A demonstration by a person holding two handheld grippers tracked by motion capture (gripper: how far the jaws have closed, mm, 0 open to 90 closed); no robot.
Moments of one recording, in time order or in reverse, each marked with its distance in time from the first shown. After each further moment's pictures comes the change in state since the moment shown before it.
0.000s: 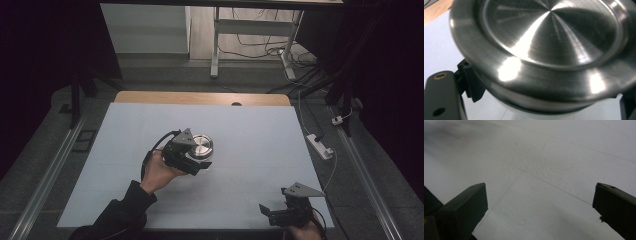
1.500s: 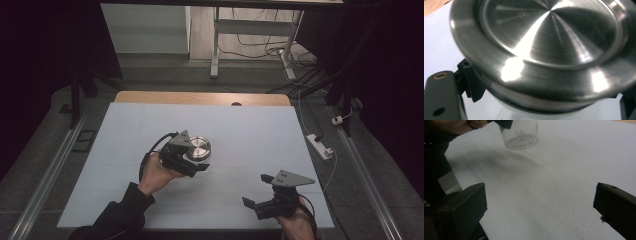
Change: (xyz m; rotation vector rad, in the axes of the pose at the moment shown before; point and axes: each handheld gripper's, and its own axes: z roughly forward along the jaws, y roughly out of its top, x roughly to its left) left arm 0.002 -0.010 -0.002 -0.007 -0.020 -0.019; right arm 0.030 0.055 0.005 -0.134 0.222 -0.116
